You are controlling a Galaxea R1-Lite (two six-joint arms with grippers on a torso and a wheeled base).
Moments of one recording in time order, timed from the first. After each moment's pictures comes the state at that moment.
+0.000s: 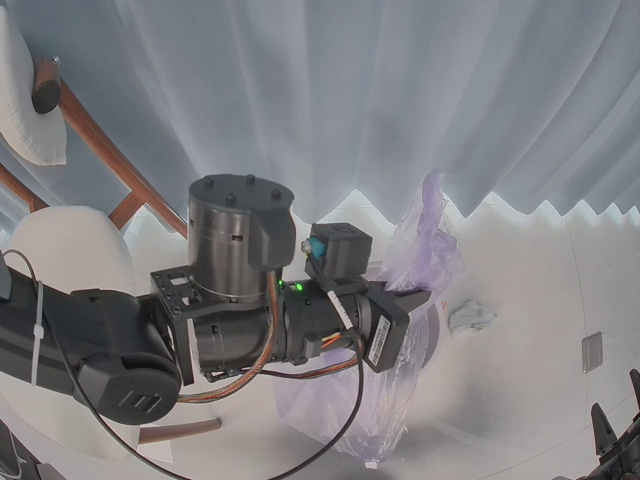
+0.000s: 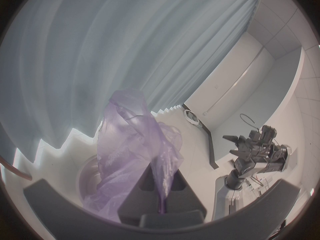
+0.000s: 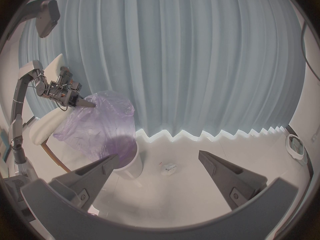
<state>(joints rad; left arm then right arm) -0.88 1.78 -0.97 -0.59 -0.24 -0.06 0.00 0.02 -0.02 0.00 -0.02 -0.04</state>
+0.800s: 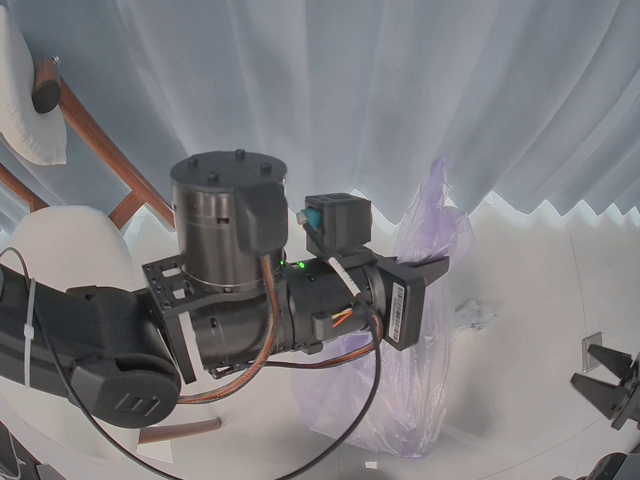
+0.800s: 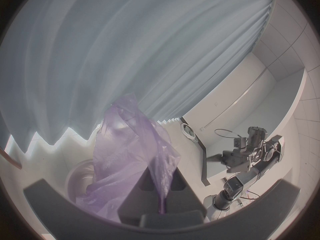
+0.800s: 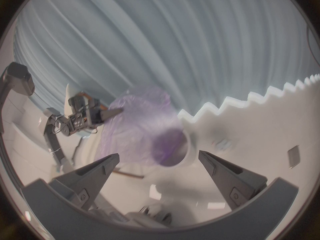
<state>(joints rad) -0.90 1.77 -1.00 -0.67 -0.22 -0.22 0.26 0.61 -0.25 -0.14 0.15 0.33</state>
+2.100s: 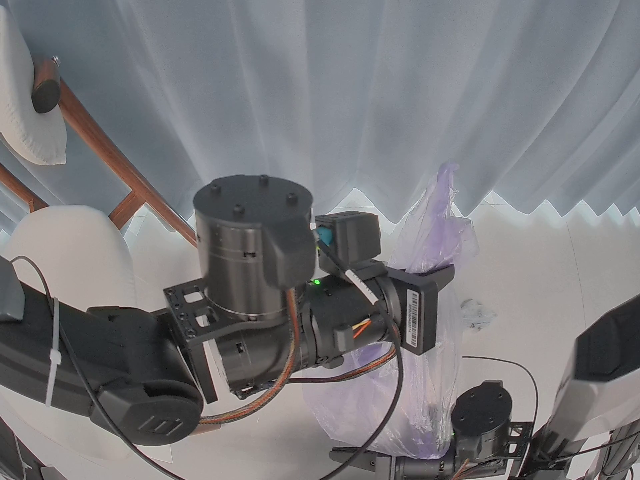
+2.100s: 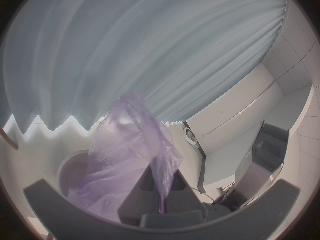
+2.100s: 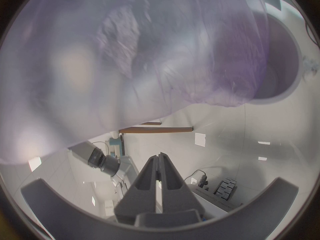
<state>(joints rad) -0.94 1.81 -0.97 -0.74 -0.13 -0.34 0.83 2.07 -0.22 -1.40 0.26 0.74</state>
